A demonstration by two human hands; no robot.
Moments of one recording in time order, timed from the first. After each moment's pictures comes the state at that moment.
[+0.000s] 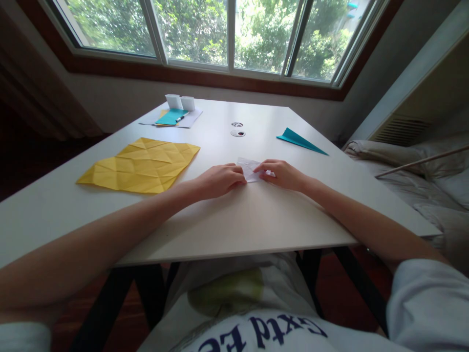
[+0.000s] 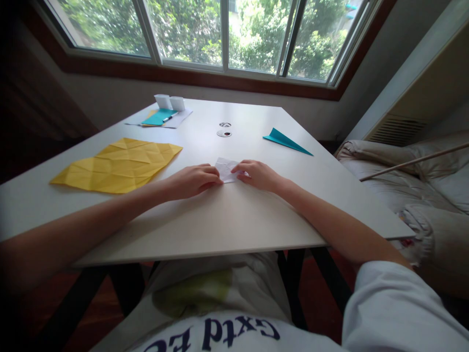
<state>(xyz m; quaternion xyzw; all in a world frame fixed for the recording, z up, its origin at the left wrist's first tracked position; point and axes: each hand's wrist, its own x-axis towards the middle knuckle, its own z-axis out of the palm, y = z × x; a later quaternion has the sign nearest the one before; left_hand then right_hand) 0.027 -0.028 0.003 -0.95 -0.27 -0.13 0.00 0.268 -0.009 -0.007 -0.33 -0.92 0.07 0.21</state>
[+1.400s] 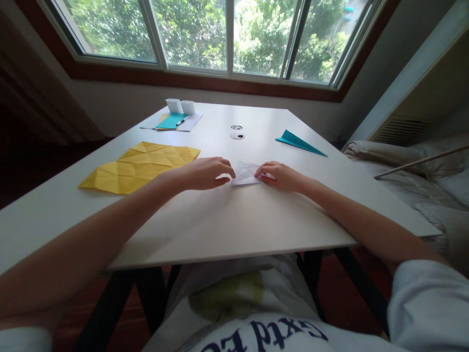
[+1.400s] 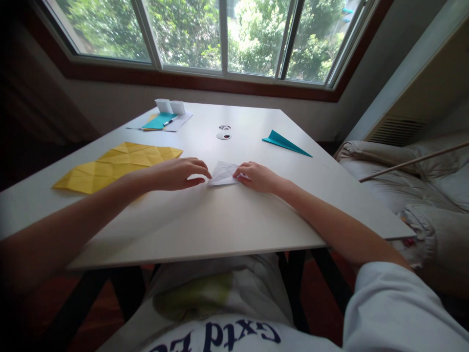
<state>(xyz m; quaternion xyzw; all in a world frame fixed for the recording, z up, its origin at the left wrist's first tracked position) 0.000 -0.017 0.032 -0.96 -0.29 -0.06 -0.01 0.270 -0.004 -0.008 -0.31 -0.93 0.07 0.18</state>
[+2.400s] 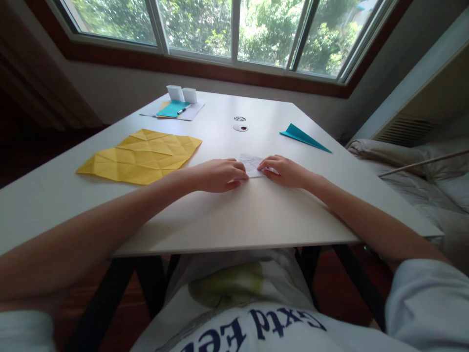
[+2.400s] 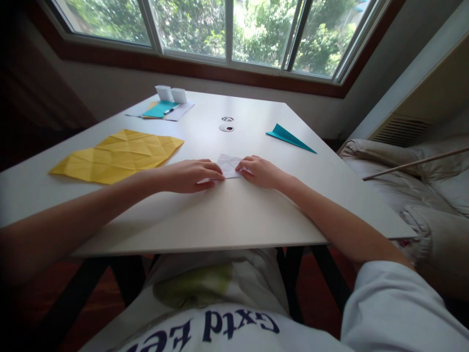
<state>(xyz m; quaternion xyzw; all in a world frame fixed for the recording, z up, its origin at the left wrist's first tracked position) 0.018 -0.028 0.013 -0.97 -0.23 -0.07 -0.01 0.269 -0.007 -0.008 -0.31 -0.94 0.04 0.17</state>
